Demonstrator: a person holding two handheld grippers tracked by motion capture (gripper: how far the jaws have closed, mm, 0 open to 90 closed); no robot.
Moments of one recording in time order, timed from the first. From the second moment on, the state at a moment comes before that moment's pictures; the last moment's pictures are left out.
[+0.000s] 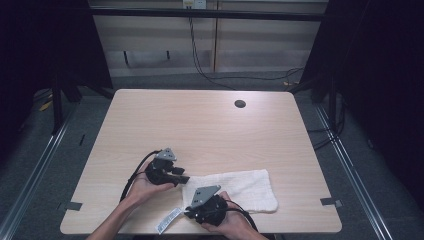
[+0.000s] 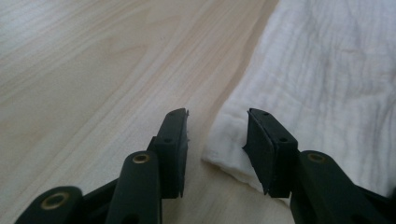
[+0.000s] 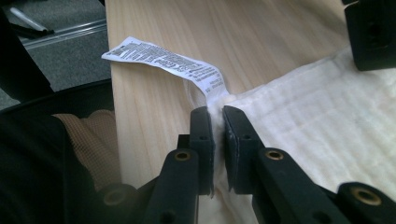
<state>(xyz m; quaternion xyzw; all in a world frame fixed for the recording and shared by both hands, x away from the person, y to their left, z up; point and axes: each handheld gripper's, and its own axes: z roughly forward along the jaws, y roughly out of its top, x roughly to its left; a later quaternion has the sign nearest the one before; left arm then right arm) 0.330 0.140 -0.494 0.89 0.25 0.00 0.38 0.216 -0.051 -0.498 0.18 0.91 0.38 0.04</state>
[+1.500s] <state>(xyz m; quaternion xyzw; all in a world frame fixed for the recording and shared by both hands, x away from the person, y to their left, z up) 0.321 0.147 -0.491 0.88 0.26 -0.02 0.40 0.221 -0.051 -0.495 0.22 0.89 0.41 0.02</state>
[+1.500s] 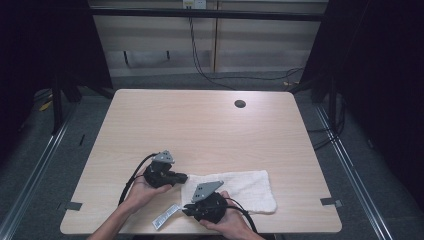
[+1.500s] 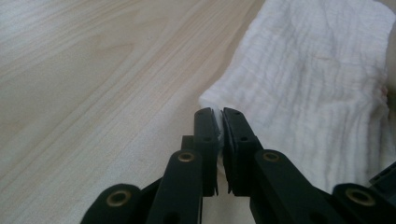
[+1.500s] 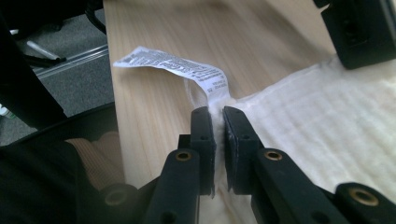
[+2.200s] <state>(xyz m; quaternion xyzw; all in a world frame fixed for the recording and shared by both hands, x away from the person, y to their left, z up) 0.328 0.171 -0.468 0.85 0.28 -0.01 0.44 0.230 -0.054 -0.462 0.21 0.86 0.46 0.00</state>
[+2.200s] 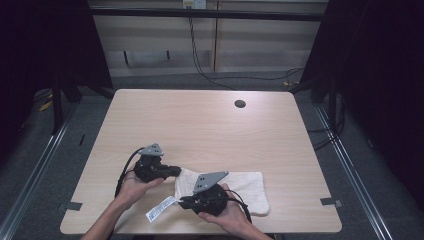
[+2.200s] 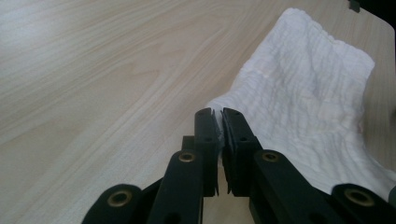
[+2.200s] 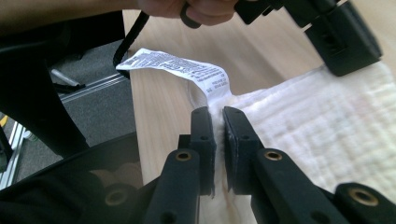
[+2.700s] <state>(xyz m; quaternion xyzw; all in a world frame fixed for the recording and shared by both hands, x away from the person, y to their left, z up) 0.334 0.193 -0.456 0.84 0.30 0.00 0.46 0.245 -0.033 -0.447 0.20 0.87 0.45 0.00</state>
